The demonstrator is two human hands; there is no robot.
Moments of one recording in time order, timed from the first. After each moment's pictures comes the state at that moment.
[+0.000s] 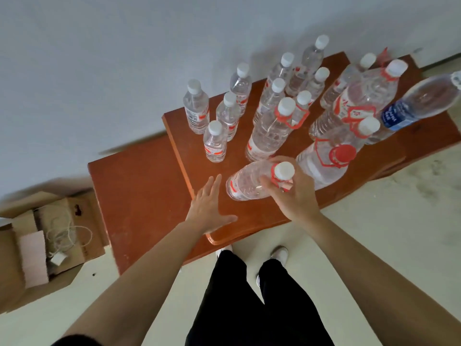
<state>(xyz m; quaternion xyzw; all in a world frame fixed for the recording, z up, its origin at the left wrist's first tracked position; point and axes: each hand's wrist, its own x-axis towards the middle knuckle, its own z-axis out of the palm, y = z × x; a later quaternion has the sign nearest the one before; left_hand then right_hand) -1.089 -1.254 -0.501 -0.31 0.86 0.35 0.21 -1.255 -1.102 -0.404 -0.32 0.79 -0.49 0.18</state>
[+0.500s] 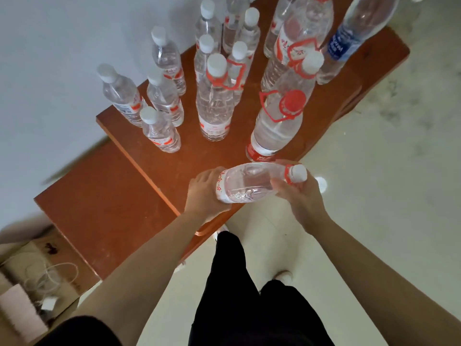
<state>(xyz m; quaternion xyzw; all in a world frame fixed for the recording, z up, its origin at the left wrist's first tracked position) -1.128 -1.212 -0.527 -0.18 0.90 0.38 0.11 -1.216 -1.004 -0.415 -0.01 0.79 -0.56 0.25</state>
